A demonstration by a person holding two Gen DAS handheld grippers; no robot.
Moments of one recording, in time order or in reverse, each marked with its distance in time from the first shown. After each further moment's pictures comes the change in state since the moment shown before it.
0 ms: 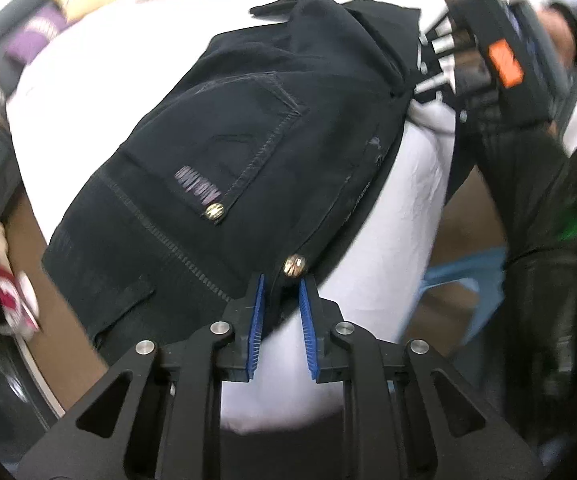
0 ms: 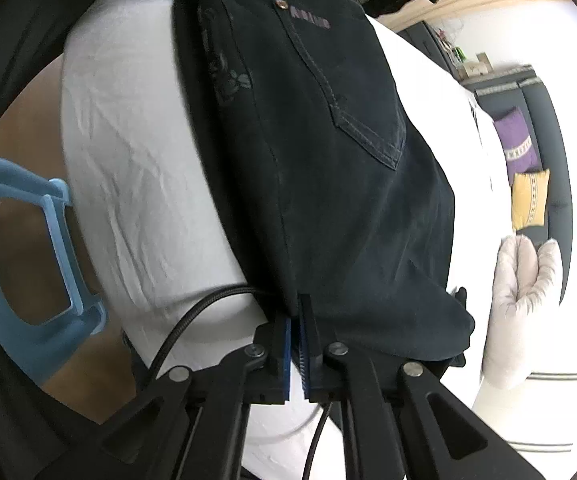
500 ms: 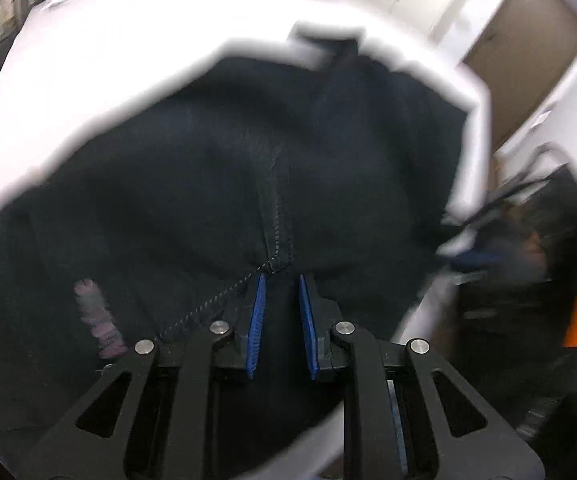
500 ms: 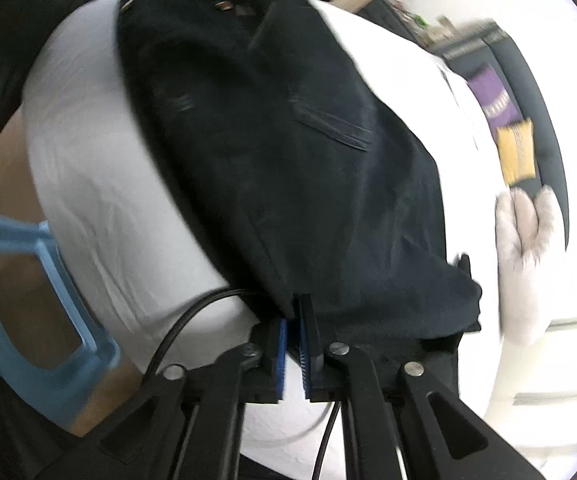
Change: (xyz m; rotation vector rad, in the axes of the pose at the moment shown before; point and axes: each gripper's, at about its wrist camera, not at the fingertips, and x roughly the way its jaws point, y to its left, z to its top) left arm 0.083 0.000 0.092 -0.355 -0.071 -0.108; right arm -0.006 -0.018 -0.004 0.256 -0.005 -0.011
